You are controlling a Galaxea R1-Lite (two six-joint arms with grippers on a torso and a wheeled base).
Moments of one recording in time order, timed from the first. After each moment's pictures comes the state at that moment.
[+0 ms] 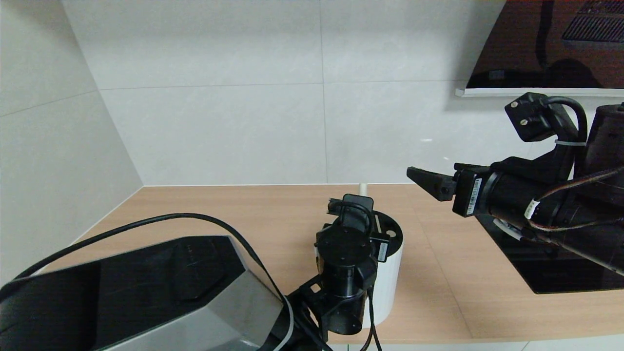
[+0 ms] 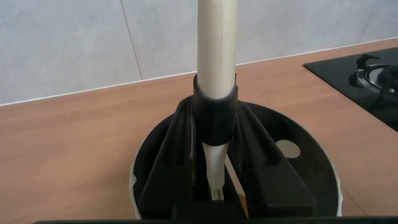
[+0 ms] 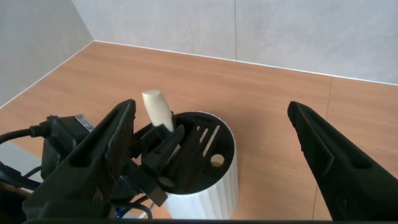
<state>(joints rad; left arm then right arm) -0.93 2.27 -0.98 -1.31 0.68 0.01 0.66 1.48 -0.81 -0.58 -0.19 0.16</state>
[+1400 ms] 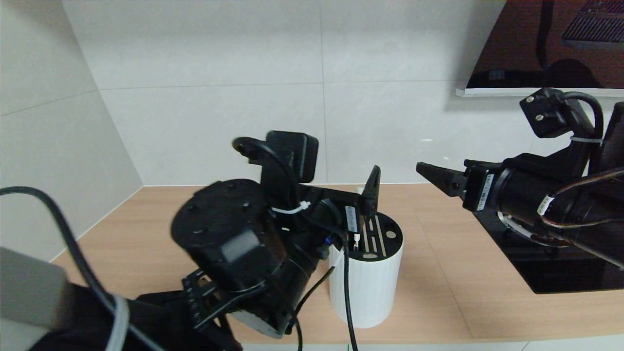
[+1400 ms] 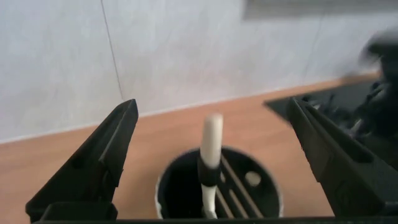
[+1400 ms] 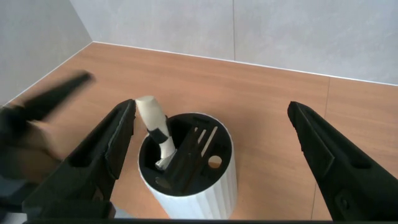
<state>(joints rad) -0.92 1.84 -0.77 -1.29 0.53 0.01 0.63 1.44 -0.80 -0.58 -0.20 0.16</state>
